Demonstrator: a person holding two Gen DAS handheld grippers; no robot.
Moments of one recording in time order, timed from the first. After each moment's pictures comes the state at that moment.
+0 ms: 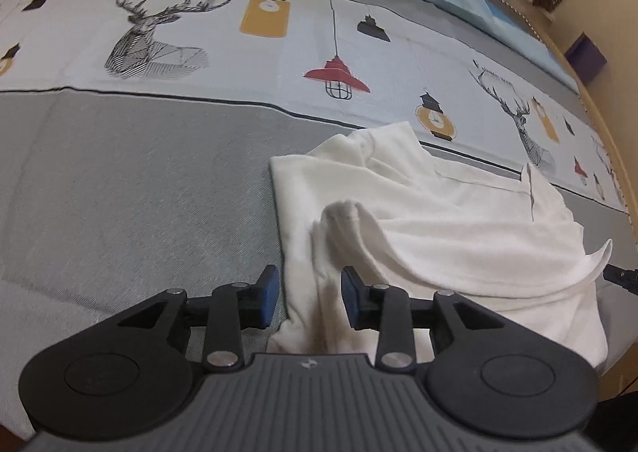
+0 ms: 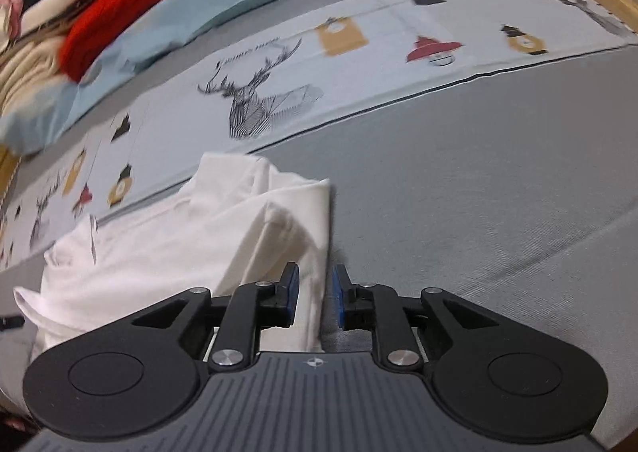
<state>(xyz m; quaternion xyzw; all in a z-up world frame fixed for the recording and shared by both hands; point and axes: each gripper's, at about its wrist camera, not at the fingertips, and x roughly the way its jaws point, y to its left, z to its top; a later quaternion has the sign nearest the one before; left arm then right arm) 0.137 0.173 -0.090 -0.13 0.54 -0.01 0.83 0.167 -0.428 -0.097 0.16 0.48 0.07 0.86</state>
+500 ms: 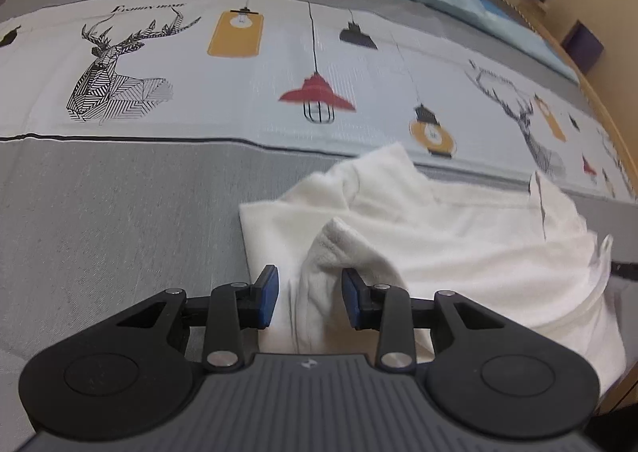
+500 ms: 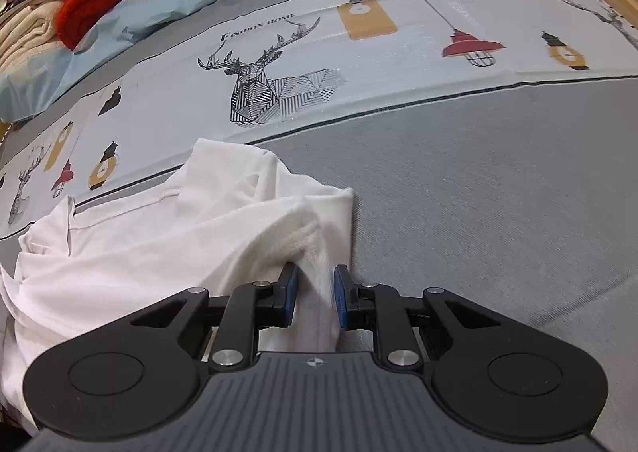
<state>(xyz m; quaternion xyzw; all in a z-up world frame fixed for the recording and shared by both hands) 0.180 0.153 -0.102 -0.11 0.52 -0.02 0.84 0.208 -0.402 -0.116 0.12 0.49 0.08 0.86</state>
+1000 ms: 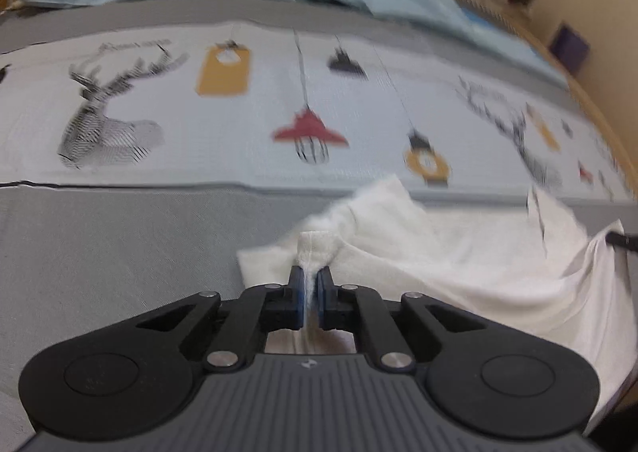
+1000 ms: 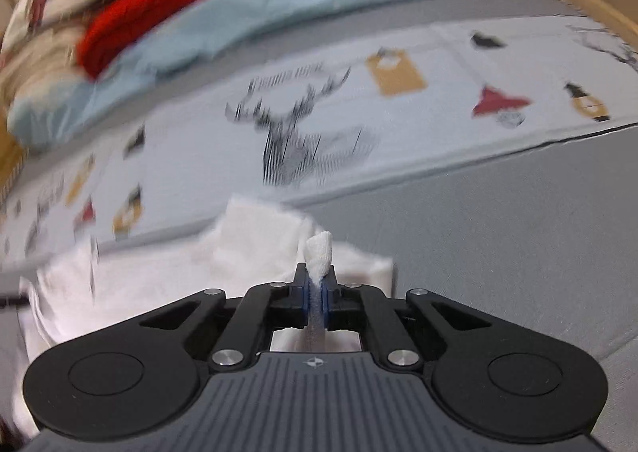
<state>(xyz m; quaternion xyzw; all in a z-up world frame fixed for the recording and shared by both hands) 0.191 0.158 -0.092 -0.09 0.48 -0.03 0.87 0.221 -0.399 -0.087 0.16 0.40 0.08 0.90</state>
